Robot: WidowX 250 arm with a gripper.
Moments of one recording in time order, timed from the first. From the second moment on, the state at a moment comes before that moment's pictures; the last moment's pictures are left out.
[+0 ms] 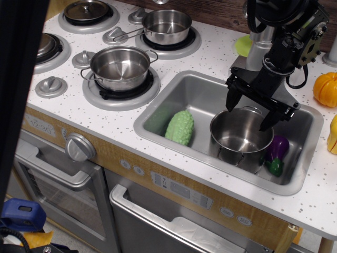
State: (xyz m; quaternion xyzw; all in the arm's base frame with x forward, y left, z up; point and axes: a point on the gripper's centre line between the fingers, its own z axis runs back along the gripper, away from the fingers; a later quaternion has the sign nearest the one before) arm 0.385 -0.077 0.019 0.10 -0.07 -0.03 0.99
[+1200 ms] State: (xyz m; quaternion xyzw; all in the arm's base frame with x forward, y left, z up) arm 0.376 -0.029 0.012 0.11 -0.02 -0.06 0.99
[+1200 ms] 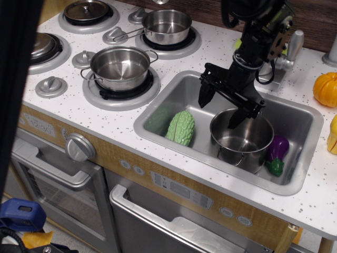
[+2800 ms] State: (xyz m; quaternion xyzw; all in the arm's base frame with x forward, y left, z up) arm 0.379 -0.029 -0.022 0.02 -0.08 -0.01 1.00
